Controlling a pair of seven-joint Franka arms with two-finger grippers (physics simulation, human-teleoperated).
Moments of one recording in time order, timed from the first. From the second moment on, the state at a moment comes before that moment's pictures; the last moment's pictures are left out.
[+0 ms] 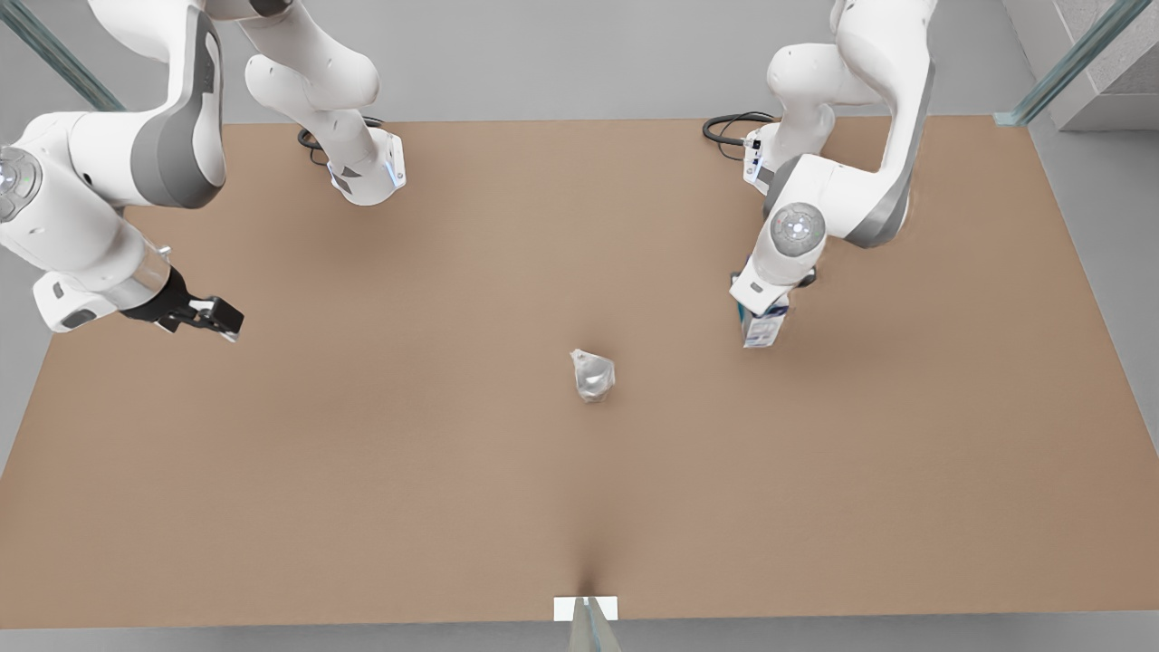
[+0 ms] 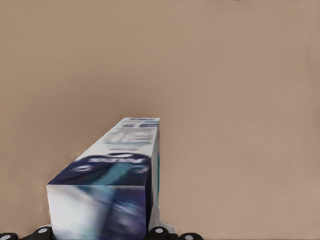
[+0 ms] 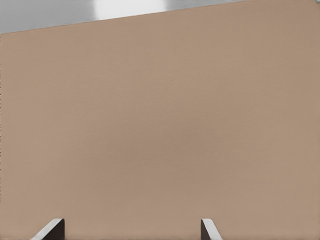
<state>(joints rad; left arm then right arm) -0.12 0.04 -0.38 -2.08 0.07 1.85 -0.67 0.00 0.11 0.02 -1.48 -0.04 1.62 0.16</state>
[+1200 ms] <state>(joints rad) -0.23 0.46 -0.50 -1.62 -0.03 1.91 -1.56 0.00 0.16 0.02 -1.47 -0.05 1.65 0.10</state>
